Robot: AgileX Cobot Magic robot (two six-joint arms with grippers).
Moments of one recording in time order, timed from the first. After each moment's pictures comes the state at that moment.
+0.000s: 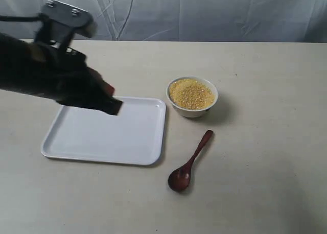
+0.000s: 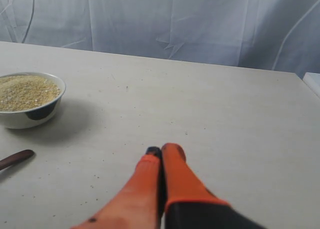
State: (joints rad) left arm -0.63 1.34 -0.88 -0.20 0.47 0.17; right arm 0.09 0.01 0.00 -0.12 0.32 -0.03
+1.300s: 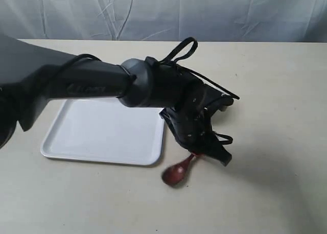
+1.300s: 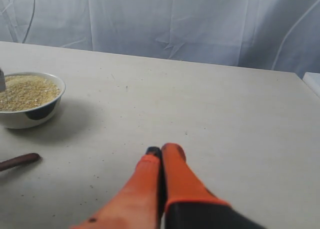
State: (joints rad) left arm -0.94 2.18 -1.51 -0.07 0.67 -0.09; right arm 0.09 0.01 0.00 -0.12 0.32 -0.03
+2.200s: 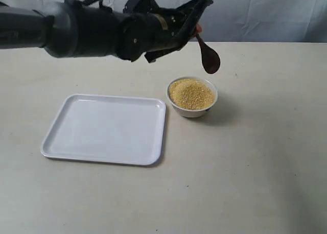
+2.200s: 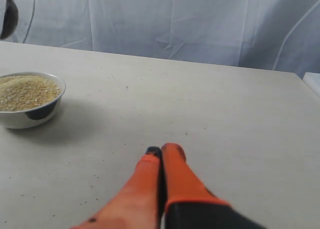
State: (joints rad) left arm -0.71 1.98 -1.41 -0.16 -0.11 -0.95; right arm 0.09 0.01 0.00 -0.12 0.32 -0.03
